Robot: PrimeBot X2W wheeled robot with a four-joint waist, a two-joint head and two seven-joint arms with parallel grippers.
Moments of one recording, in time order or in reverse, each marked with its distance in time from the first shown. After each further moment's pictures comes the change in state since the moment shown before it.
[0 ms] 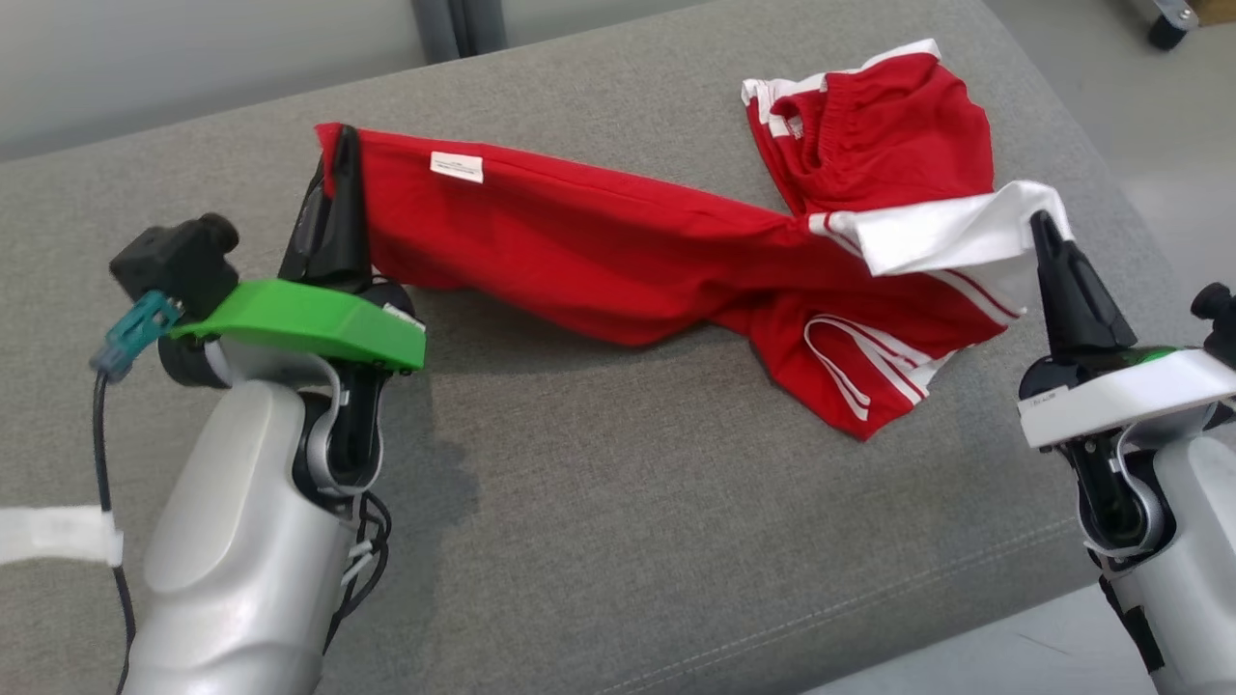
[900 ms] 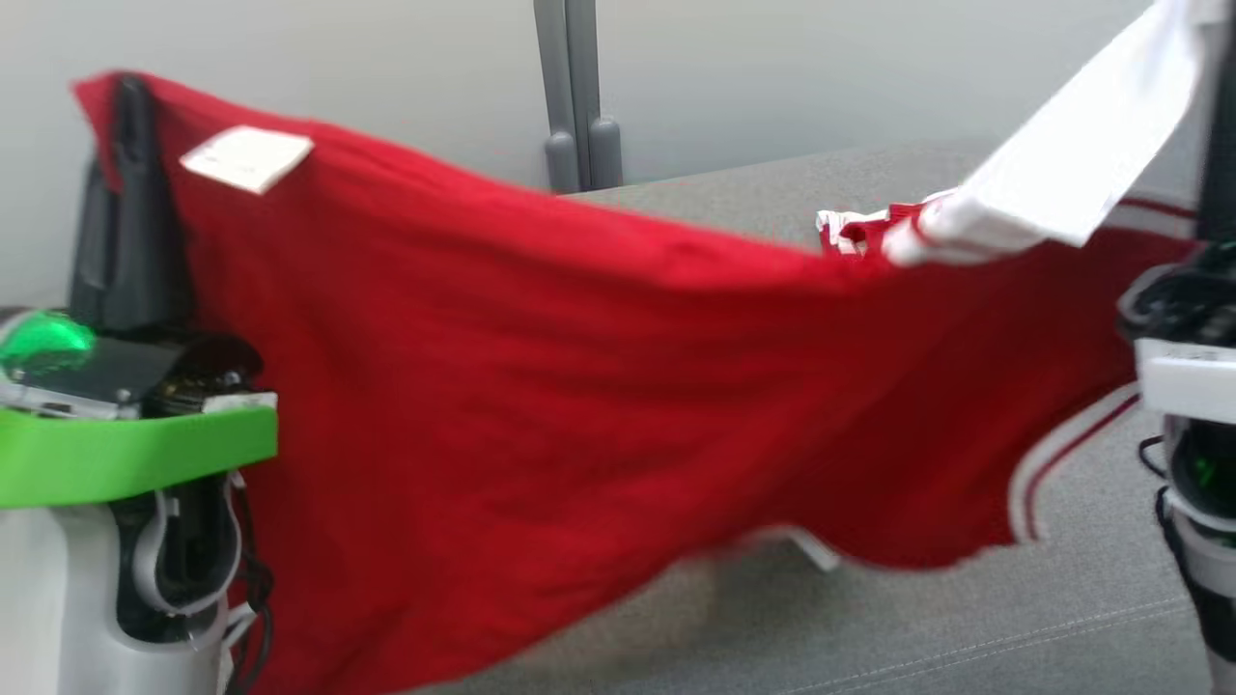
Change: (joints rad) left arm 0.273 0.116 0.224 -0.706 0.036 -0.028 0.032; right arm -0.049 -0.012 -0.094 -0.654 0.063 0.009 0.009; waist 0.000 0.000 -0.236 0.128
